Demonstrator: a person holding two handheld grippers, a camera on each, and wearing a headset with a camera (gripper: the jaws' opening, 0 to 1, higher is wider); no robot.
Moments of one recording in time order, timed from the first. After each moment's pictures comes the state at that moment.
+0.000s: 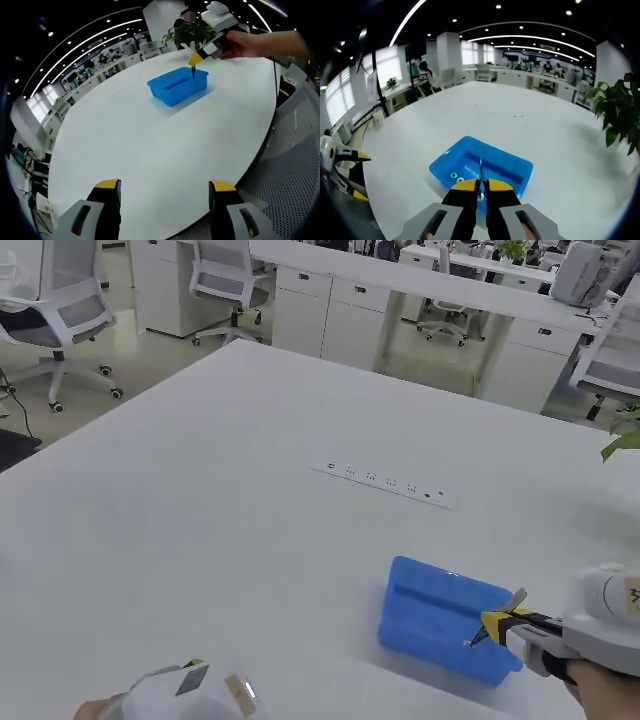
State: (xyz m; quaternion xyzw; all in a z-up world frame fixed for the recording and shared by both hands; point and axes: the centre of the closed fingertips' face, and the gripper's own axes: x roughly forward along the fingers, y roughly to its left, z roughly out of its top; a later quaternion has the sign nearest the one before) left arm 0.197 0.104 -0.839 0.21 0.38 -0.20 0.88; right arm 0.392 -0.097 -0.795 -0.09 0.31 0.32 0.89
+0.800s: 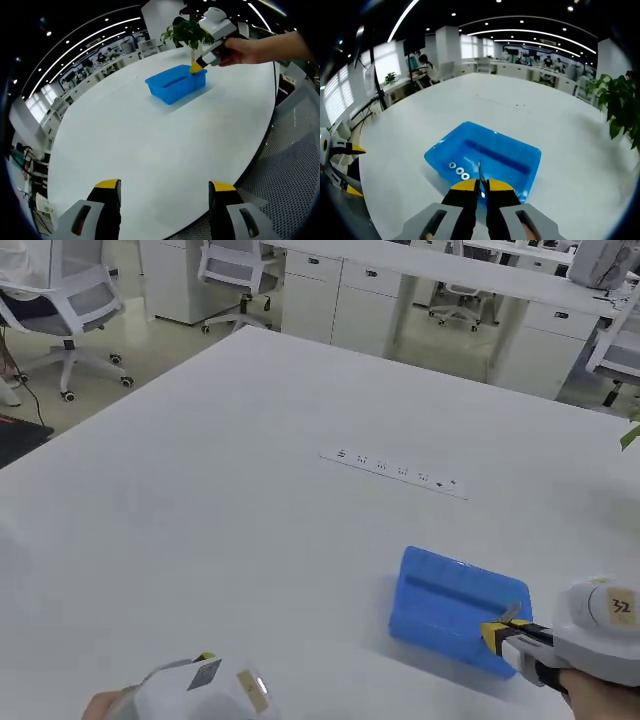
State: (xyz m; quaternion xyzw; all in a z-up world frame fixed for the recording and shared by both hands) left arm 0.195 0.103 -0.842 0.22 0.39 -0.20 0.87; right arm 0.387 -0.097 -0.823 -0.10 0.33 0.31 0.89
